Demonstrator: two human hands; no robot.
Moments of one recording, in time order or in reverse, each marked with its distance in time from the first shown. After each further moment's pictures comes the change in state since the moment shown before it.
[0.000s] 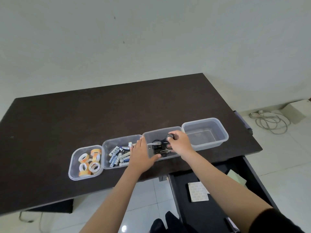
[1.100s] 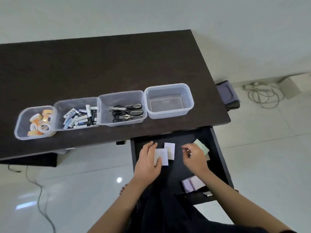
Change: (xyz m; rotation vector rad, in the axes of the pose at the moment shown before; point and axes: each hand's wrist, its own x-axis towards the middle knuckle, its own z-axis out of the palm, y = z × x) left_hand -0.109 0.119 0.177 -0.242 0.023 0.065; right_hand -0.049 0.234 -0.155 -0.376 0.000 -0.200
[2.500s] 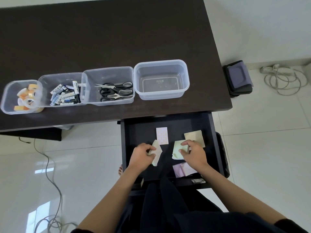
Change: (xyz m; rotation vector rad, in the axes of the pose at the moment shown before) left_hand -0.004 -0.014 0.057 -0.110 -0.178 -0.399; right_hand -0.009 0.064 -0.004 0.002 -0.269 0.232
